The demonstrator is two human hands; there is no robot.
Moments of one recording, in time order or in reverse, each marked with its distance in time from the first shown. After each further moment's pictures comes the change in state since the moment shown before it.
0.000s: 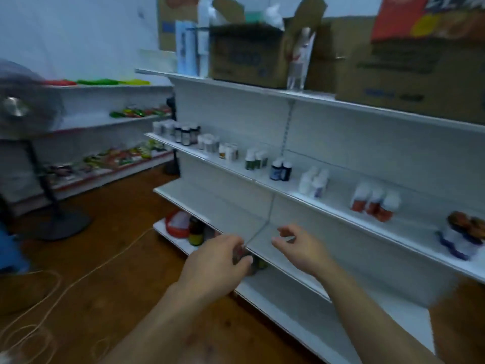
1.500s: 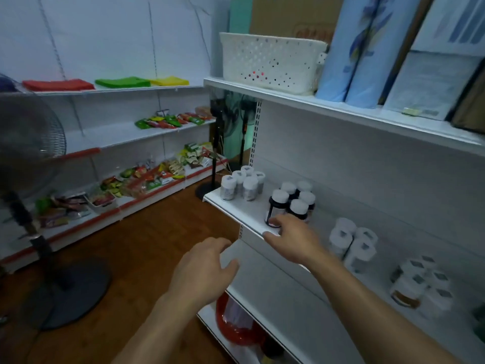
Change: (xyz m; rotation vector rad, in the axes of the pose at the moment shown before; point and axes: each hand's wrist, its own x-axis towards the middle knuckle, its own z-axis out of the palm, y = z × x) left_hand 0.617 -0.607 -0.243 0.010 0.068 -0.224; right_hand 0.774 -0.428 0.291 -0.293 -0.051 -0.171
